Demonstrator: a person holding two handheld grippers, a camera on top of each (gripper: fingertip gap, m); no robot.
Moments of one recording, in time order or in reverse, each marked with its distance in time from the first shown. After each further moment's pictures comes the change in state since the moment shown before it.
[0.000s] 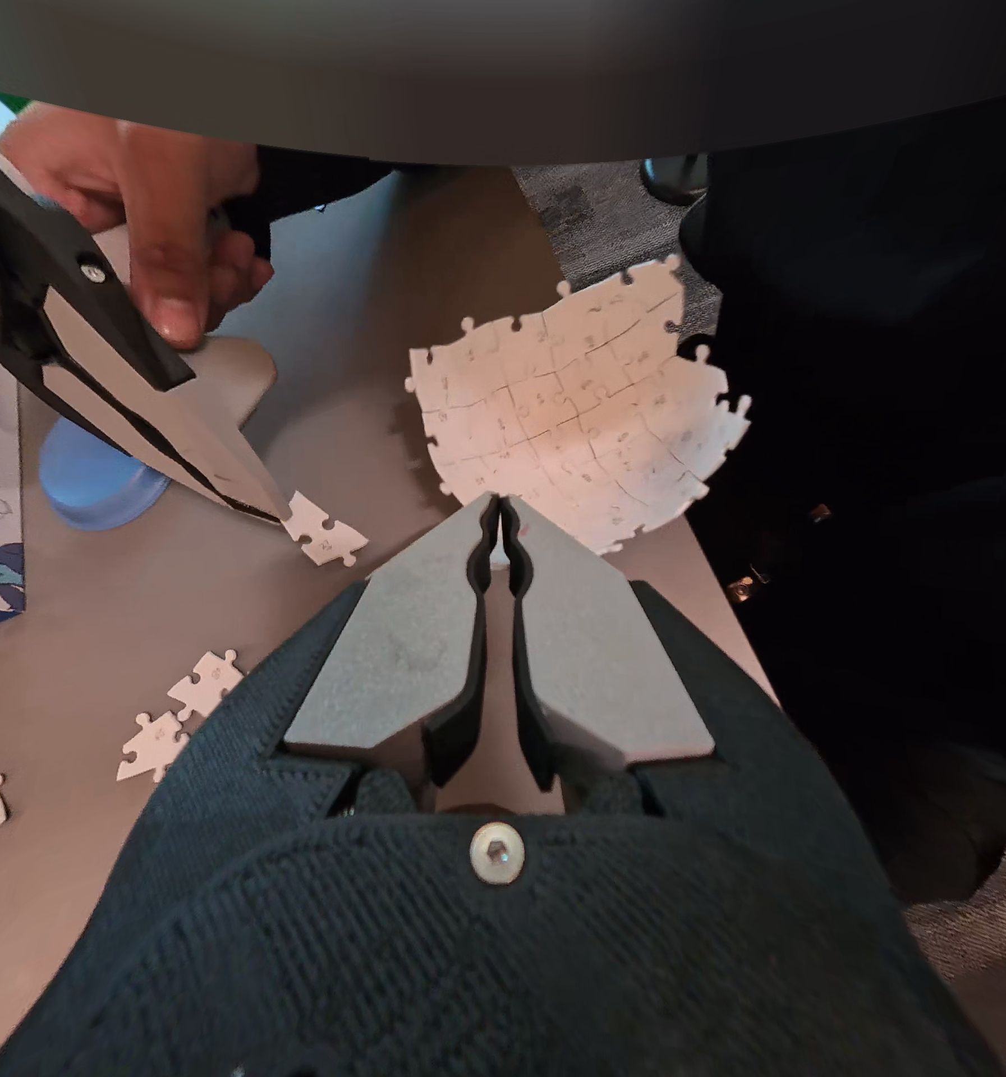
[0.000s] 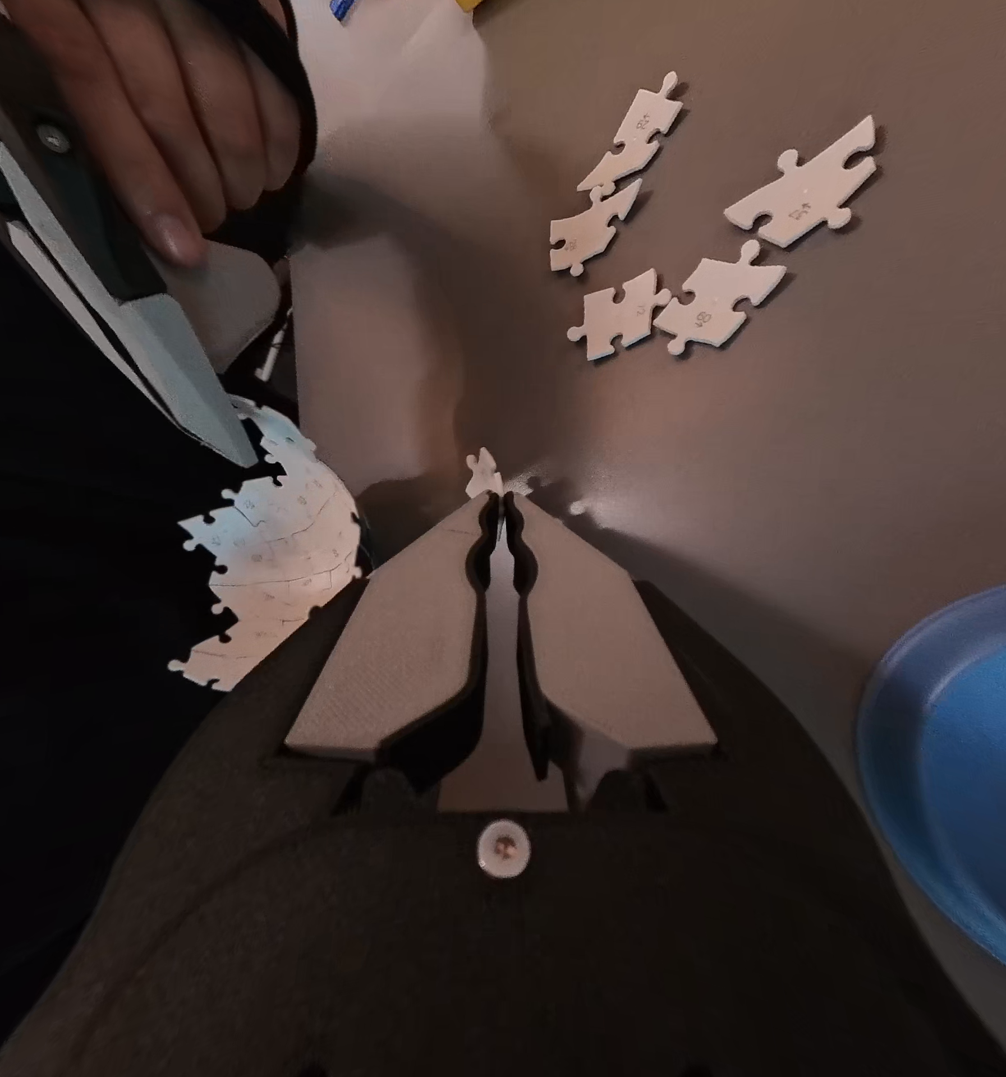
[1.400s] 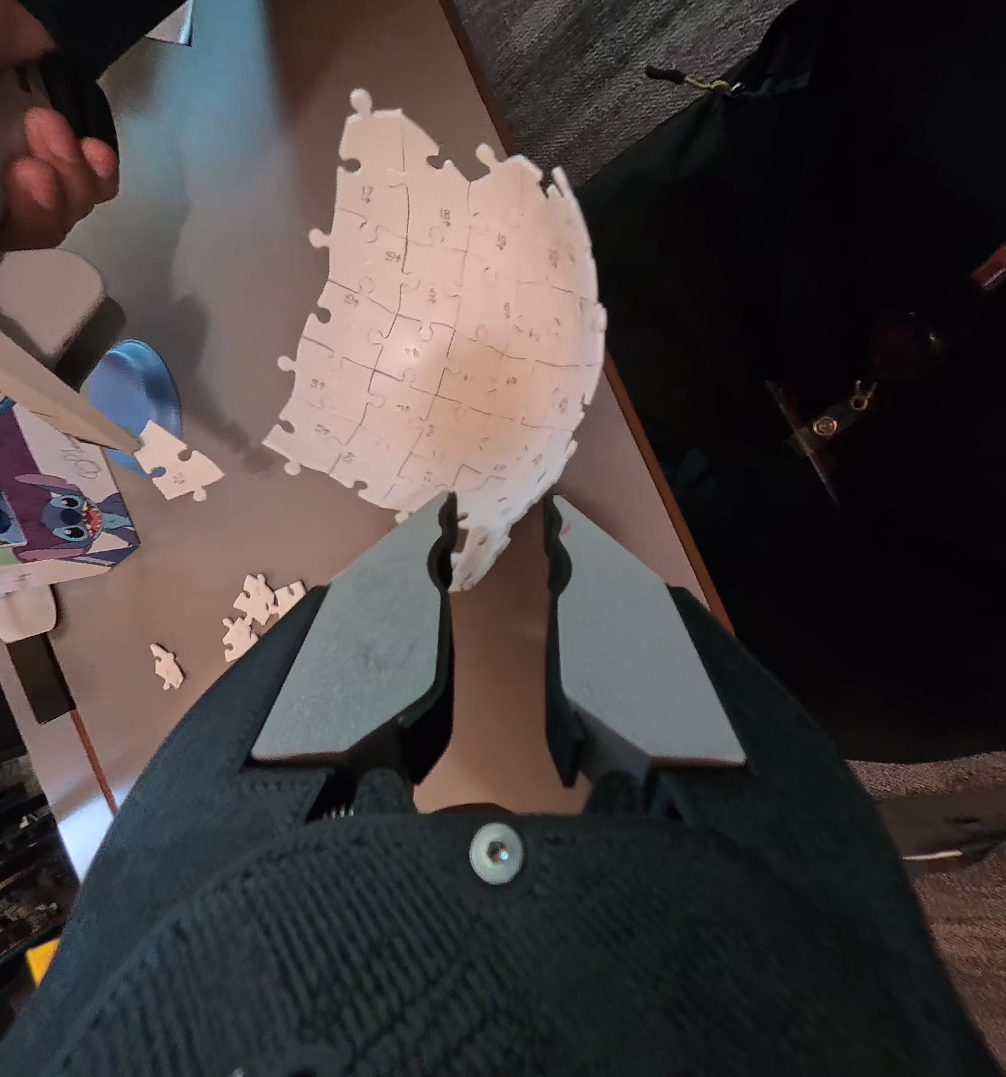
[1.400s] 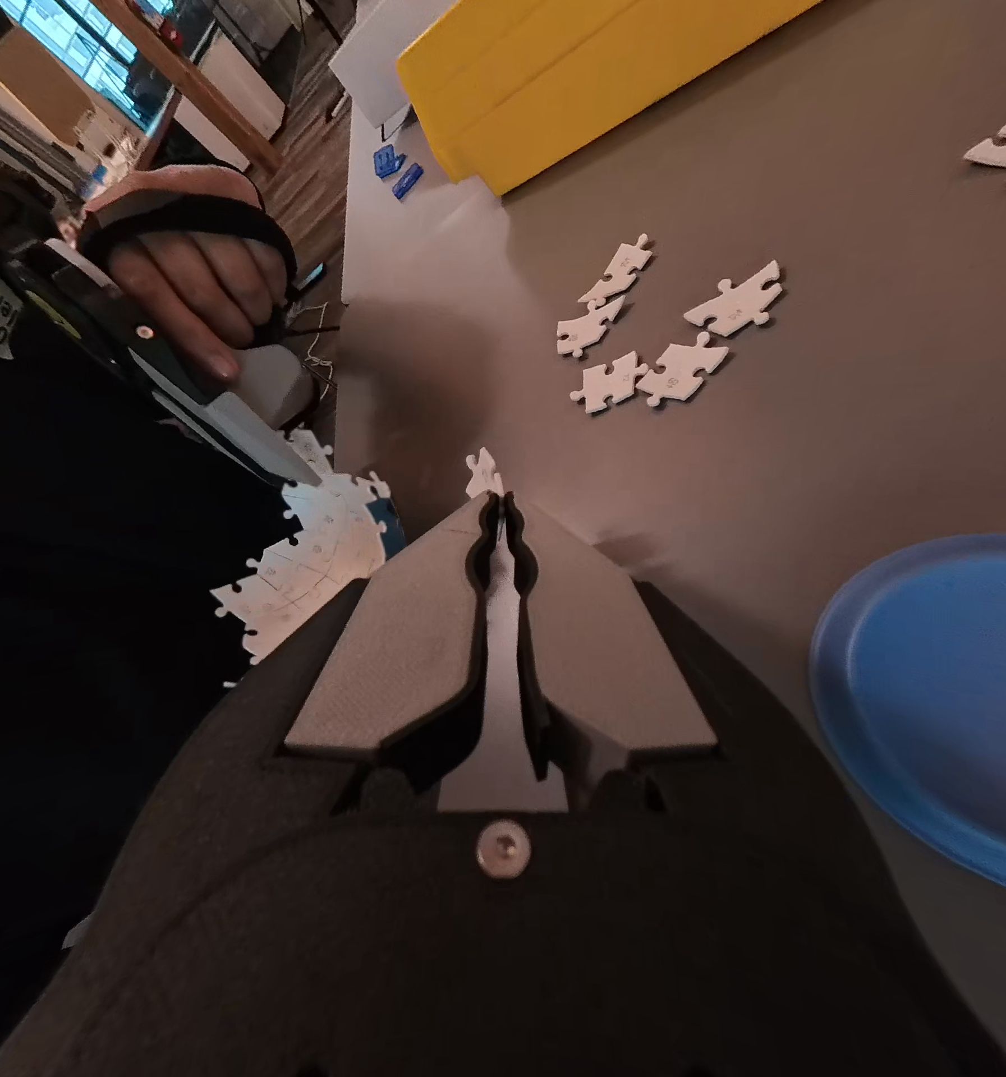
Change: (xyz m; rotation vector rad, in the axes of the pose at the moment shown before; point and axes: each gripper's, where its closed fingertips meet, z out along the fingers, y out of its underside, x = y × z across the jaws) left arm 0.045 0.027 0.005 -0.402 -0.181 0.267; right arm -0.008 -0.012 -0.037 0.233 -0.004 -0.053
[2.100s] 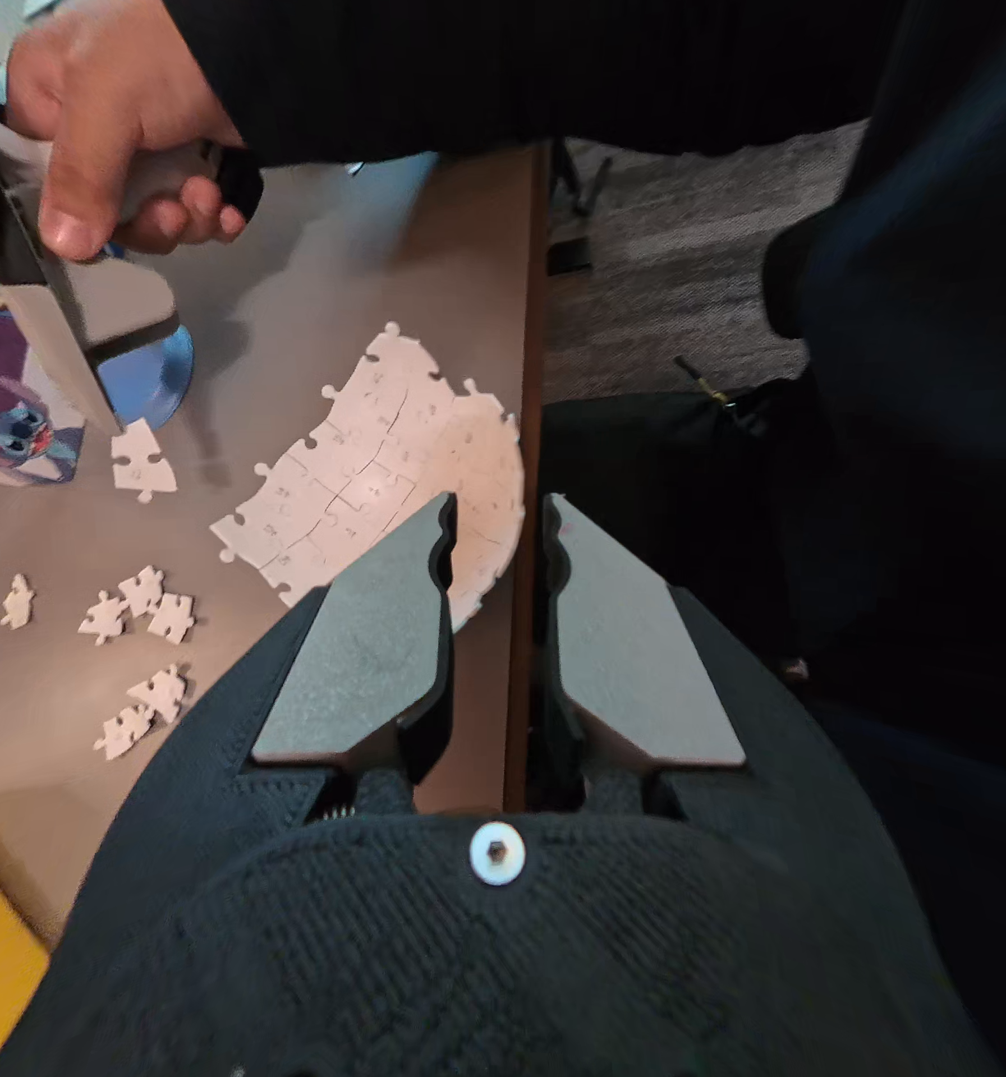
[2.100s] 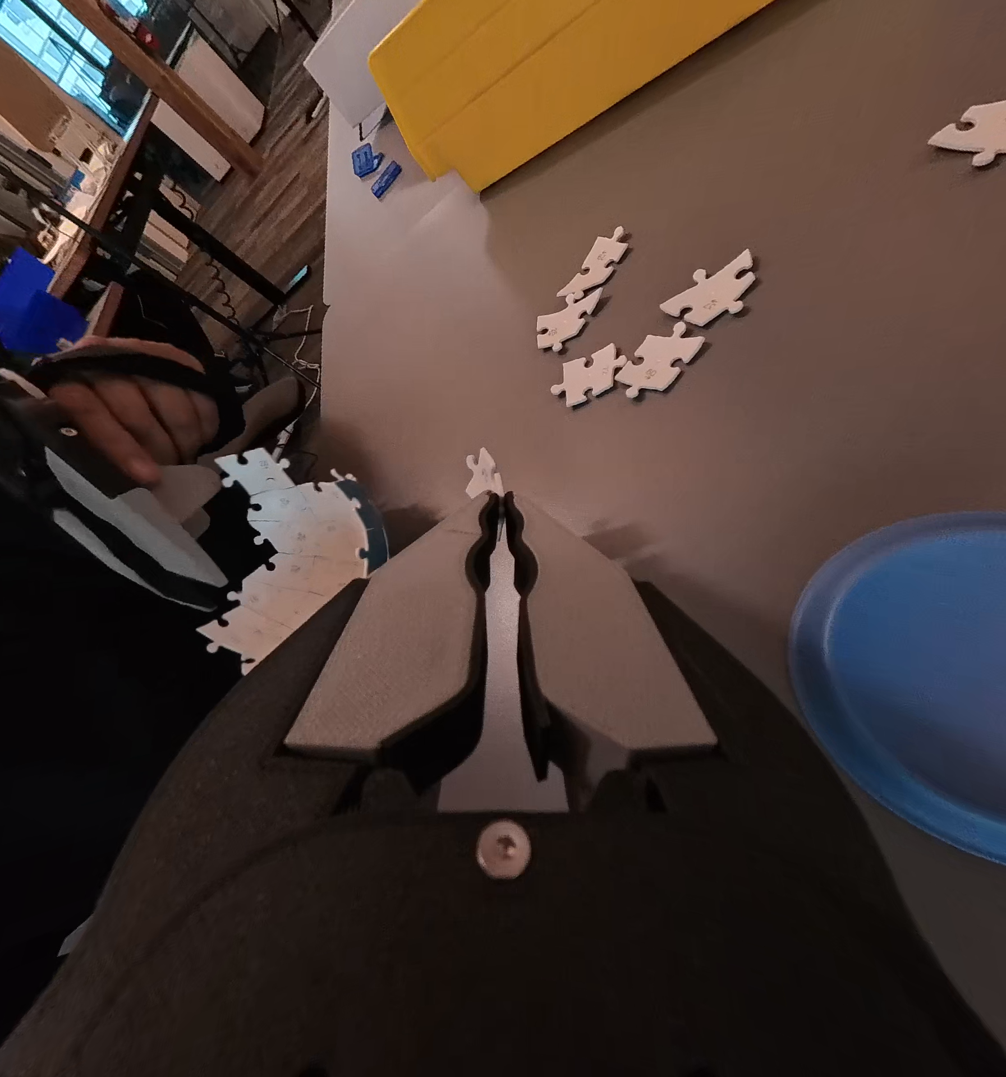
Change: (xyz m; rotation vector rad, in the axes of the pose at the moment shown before) left arm 0.014 -0.076 0.006 0.163 -0.178 -0.452; right arm 0.007 0.002 -0.002 -0.002 0.026 0.018
